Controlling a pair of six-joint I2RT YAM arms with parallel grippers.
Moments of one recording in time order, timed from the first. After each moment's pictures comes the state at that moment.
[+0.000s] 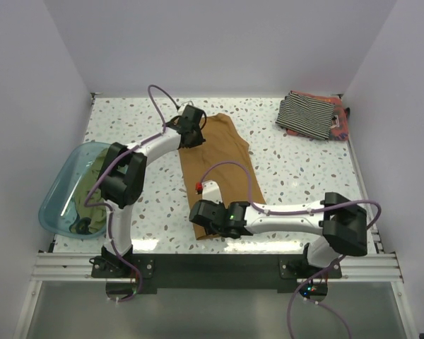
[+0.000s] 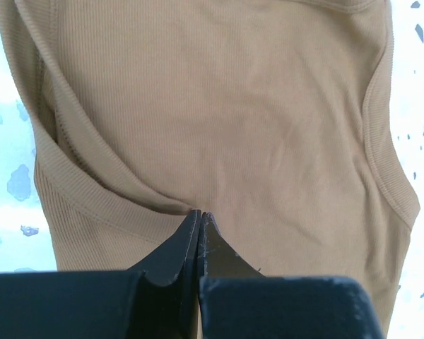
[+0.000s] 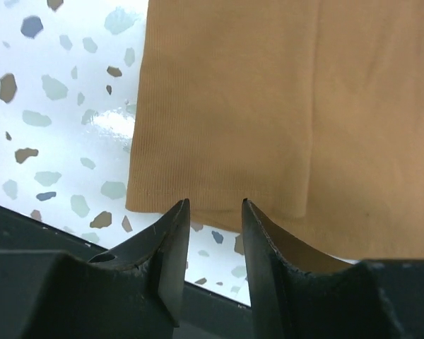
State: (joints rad) left arm -0.48 2.05 1.55 -0.35 -0.21 -0.70; right arm 1.32 1.55 1.02 -0.56 0.49 0.84
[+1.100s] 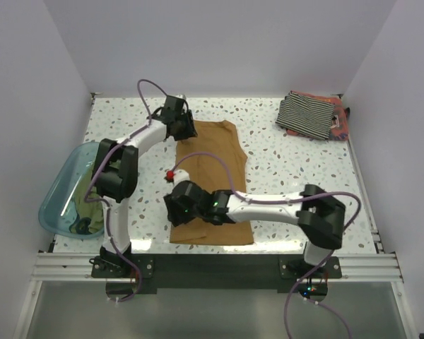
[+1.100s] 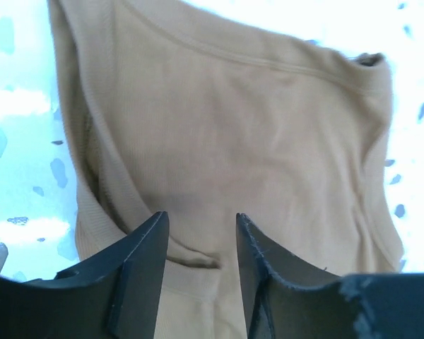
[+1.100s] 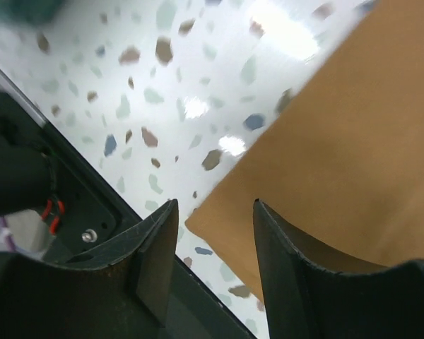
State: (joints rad) left arm -0.33 2.10 1.60 -0.34 0.05 -0.52; right arm 1.27 1.81 1.22 -0.19 0.16 0.63
